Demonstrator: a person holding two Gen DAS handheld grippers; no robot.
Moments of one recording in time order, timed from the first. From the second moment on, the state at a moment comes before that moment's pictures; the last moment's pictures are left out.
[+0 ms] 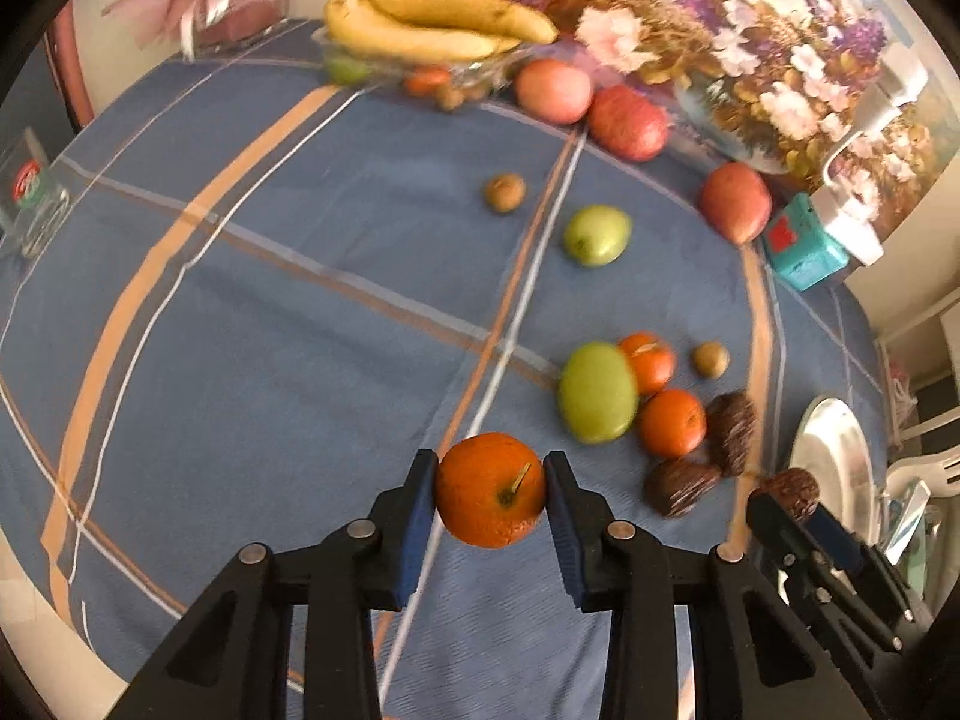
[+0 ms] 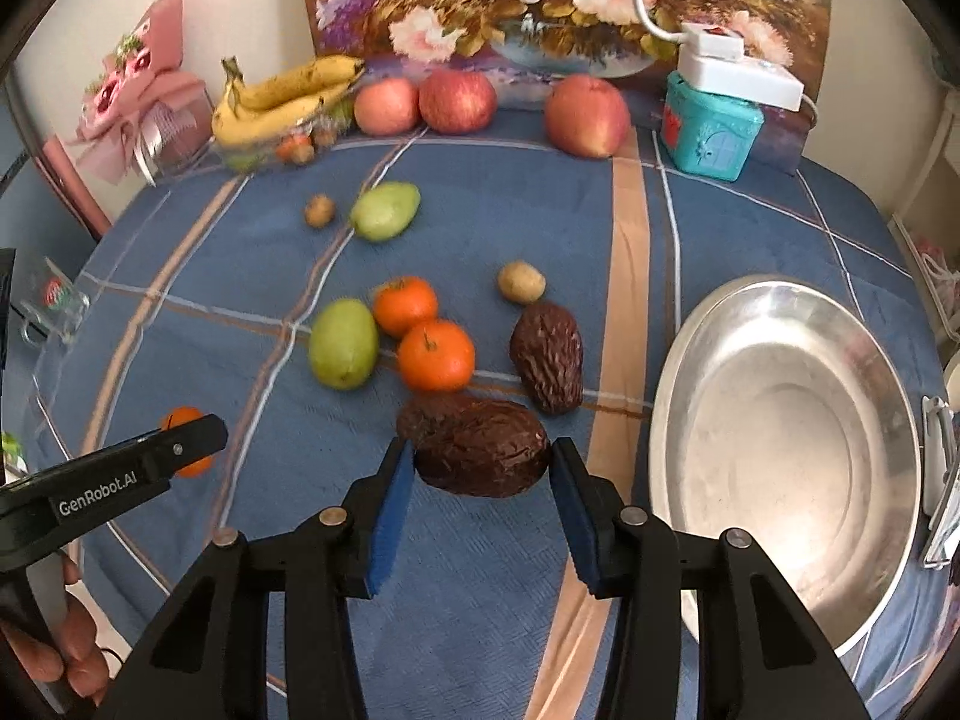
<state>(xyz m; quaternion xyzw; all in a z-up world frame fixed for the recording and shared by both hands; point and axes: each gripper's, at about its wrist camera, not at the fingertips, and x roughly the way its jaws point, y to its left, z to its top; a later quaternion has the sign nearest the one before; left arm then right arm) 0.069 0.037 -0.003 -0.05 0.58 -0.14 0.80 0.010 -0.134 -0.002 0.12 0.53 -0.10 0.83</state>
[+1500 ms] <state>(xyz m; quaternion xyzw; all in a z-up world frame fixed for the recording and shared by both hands) 0.002 -0.221 -0.022 0.14 0.57 -0.37 0.72 -0.053 -0.340 -0.026 0.30 0.51 -0.33 0.74</state>
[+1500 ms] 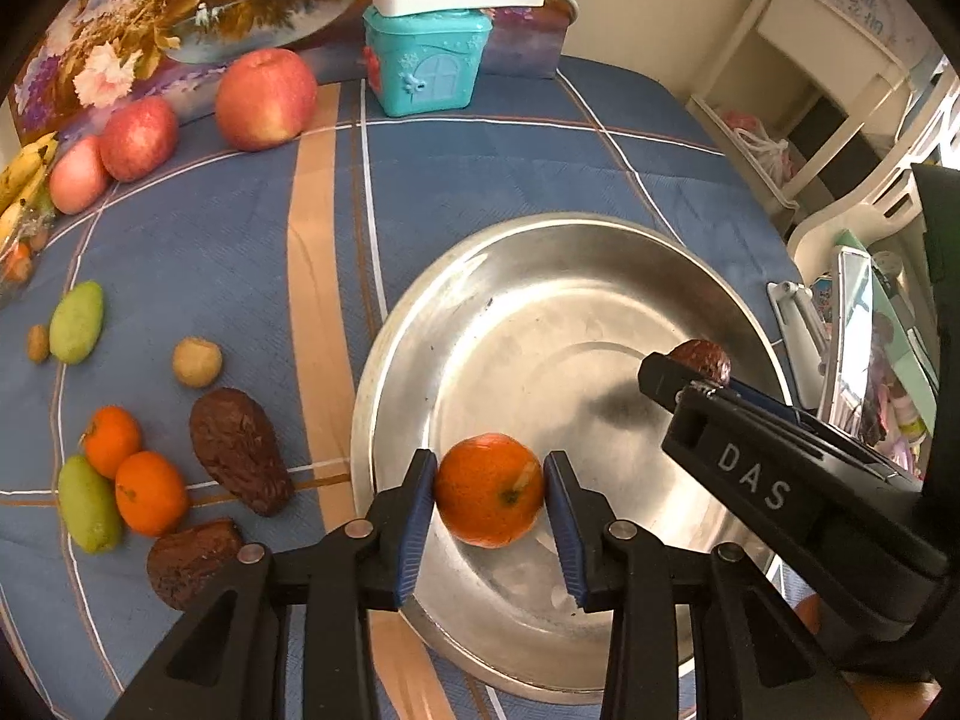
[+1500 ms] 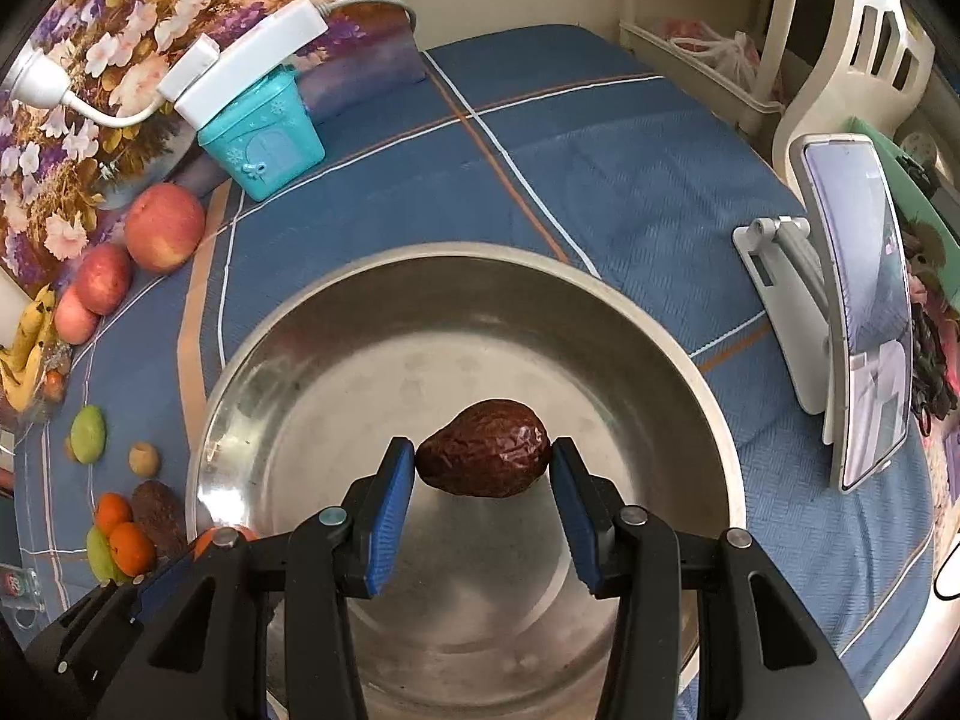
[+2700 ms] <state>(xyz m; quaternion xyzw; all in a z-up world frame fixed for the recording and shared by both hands) 0.099 -0.078 0.004 0.03 0.56 -0.19 0.80 -0.024 -0.289 -0.008 0.26 0.51 -0.27 0.77</state>
